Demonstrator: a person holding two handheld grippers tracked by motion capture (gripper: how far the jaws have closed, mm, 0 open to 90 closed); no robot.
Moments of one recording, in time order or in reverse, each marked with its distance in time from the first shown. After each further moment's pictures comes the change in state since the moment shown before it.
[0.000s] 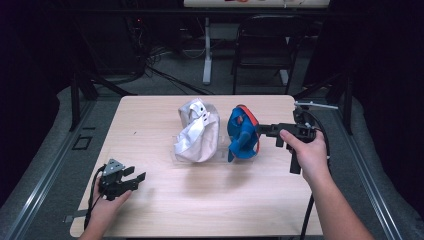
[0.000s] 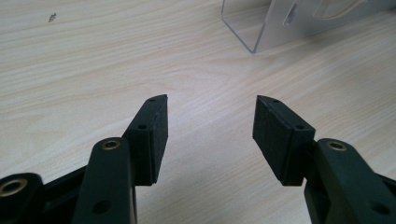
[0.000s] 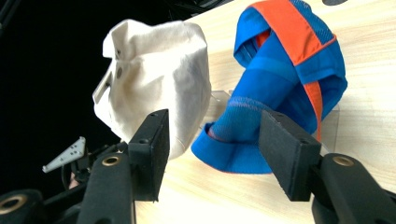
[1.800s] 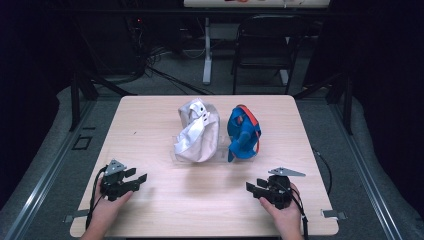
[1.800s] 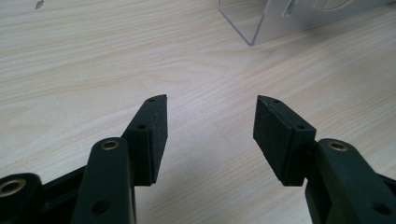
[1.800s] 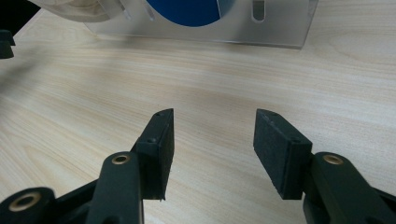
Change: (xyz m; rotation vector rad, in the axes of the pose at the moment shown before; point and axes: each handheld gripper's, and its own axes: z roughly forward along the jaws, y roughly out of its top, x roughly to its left) left arm 0.000 -0.003 0.006 0.022 -0.020 -0.010; right arm -0.065 -0.159 0.073 -0.034 -0.183 -0.316
